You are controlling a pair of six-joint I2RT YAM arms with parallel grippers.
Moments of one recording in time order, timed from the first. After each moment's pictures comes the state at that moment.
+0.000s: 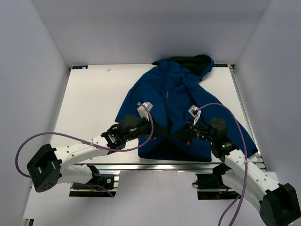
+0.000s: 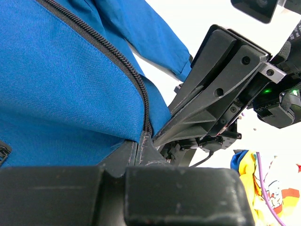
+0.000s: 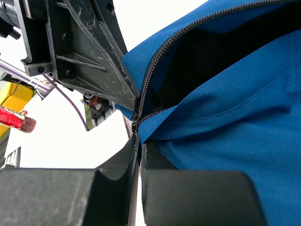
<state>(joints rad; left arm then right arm) -0.96 1.19 0.66 0.29 0.14 -0.77 0.48 0.77 0.34 0.26 -0.82 0.46</state>
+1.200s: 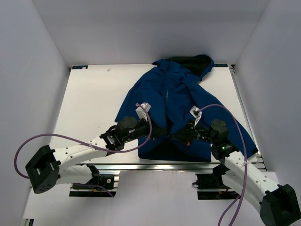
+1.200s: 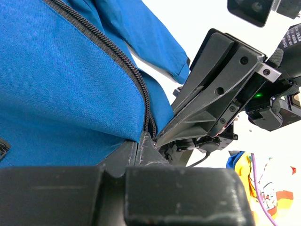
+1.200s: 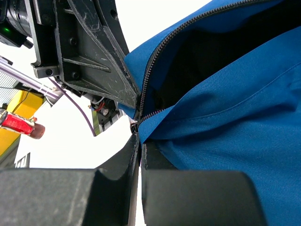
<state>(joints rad) -0.96 1.16 0.63 0.32 0.13 -0.79 0.48 0.75 0.30 0.34 -0.82 0.54</state>
